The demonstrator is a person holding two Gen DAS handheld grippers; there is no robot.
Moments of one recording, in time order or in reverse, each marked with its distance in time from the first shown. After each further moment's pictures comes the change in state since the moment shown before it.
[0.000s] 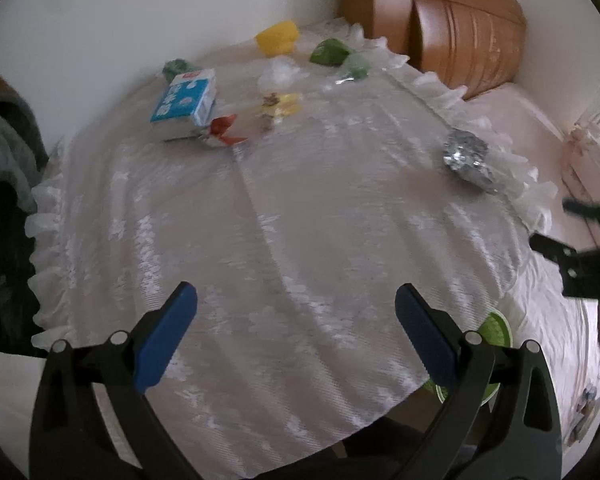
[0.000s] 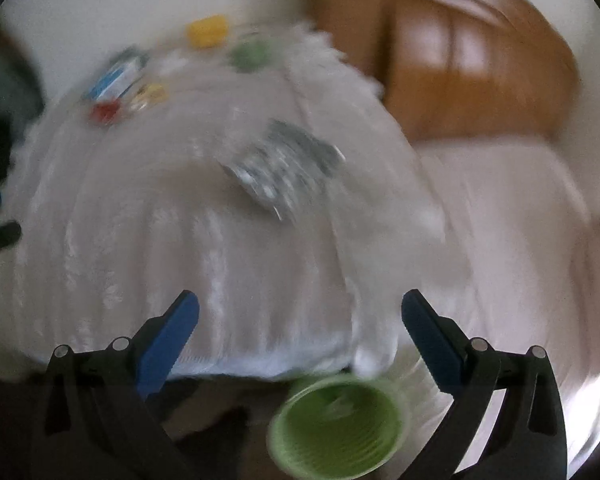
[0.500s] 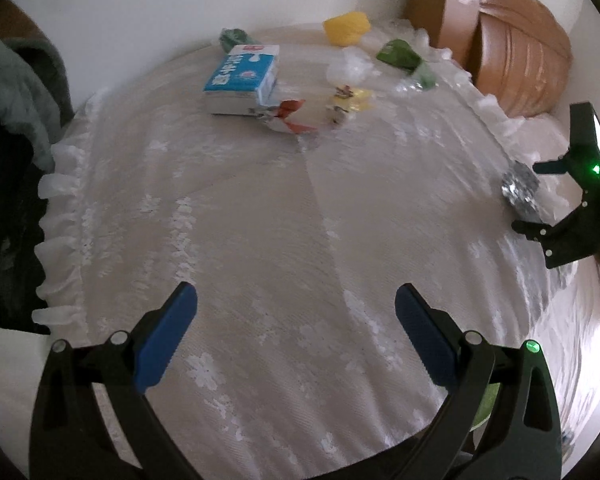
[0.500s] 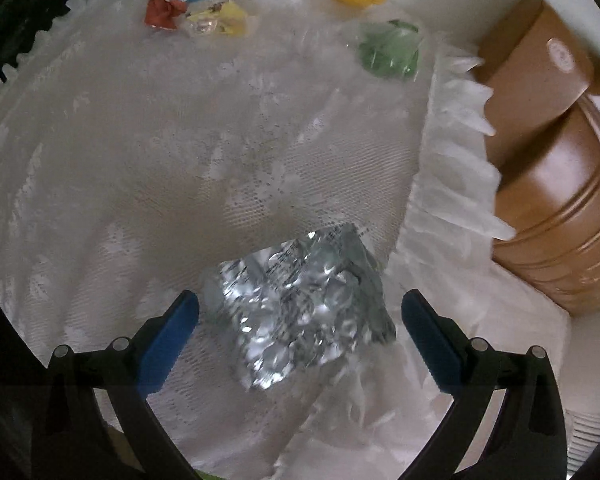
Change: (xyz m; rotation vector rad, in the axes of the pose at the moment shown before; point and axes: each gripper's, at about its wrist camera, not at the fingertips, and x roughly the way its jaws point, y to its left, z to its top) left arm 0.023 0.049 0.011 -0.156 0.038 0.050; right arm 0.092 0.026 0.092 -0.532 0.139 0.110
